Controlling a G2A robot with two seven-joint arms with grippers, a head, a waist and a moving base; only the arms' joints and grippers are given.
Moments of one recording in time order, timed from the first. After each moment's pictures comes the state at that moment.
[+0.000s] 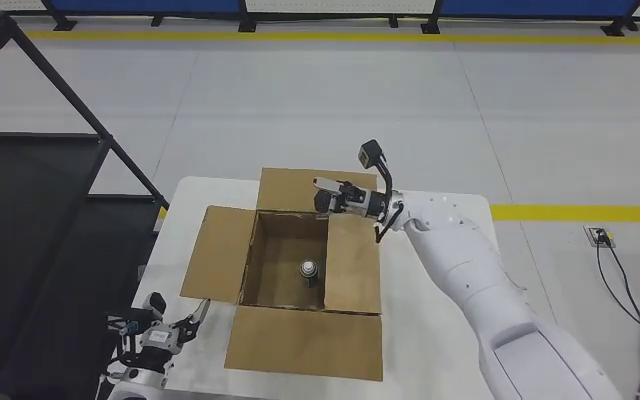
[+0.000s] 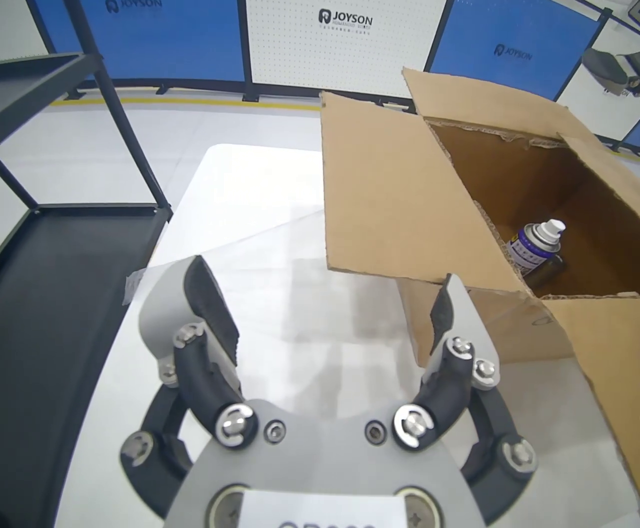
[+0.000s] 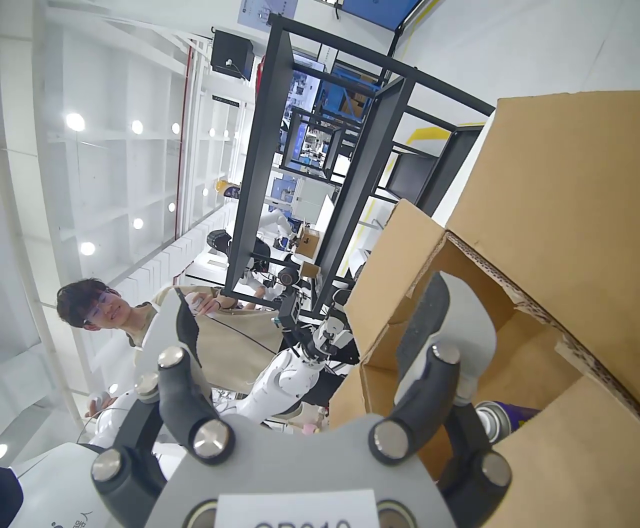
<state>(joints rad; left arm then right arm) 1.67 -1.18 -1.67 -1.75 1.10 -0.16 0.14 -0.18 -1.56 0.96 -0.34 0.48 -0.65 1.11</state>
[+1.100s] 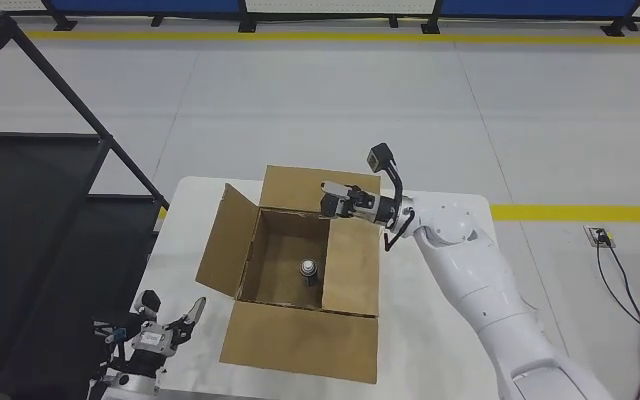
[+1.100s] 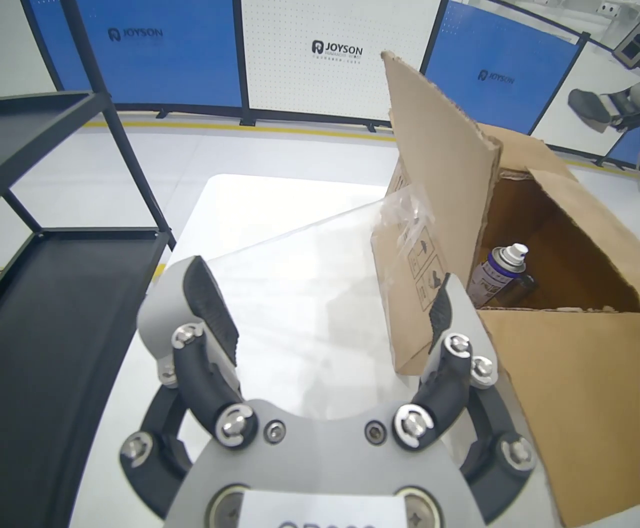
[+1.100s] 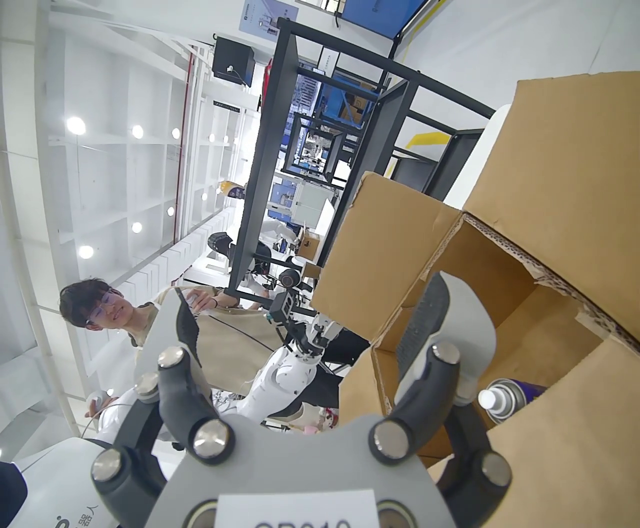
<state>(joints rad) 1.74 -1.18 -1.71 -1.87 1.10 -0.19 0.18 -0.38 -1.45 1.08 -0.75 0.35 -0.47 1.04</state>
